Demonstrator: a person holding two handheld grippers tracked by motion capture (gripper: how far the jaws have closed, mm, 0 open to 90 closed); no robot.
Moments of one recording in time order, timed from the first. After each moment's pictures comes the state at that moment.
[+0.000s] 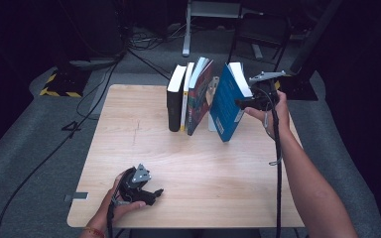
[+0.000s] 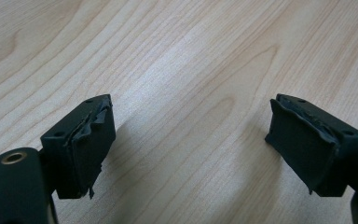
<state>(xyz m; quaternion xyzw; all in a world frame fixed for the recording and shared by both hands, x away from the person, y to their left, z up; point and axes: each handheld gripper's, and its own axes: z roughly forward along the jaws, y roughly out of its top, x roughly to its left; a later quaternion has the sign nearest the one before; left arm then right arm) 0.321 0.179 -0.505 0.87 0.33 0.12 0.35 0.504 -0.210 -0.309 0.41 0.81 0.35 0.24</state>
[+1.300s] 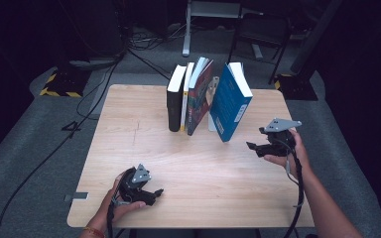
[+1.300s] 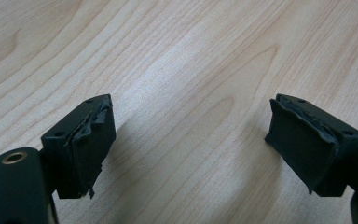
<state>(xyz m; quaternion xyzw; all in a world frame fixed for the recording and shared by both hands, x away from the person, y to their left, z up) 0.321 0.179 -0.505 0.87 0.33 0.12 0.35 0.415 -0.270 -0.389 0.30 0.86 0.35 0.23</state>
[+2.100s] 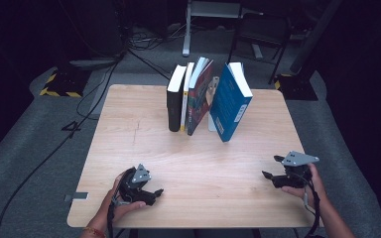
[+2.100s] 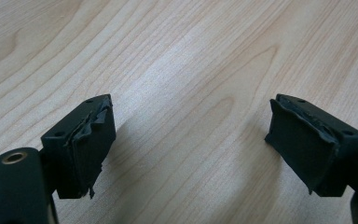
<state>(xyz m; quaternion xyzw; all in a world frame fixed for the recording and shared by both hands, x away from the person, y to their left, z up) 0.321 0.179 -0.505 0.87 0.33 0.12 0.35 0.357 -0.331 -0.458 0.31 0.86 0.34 0.22</state>
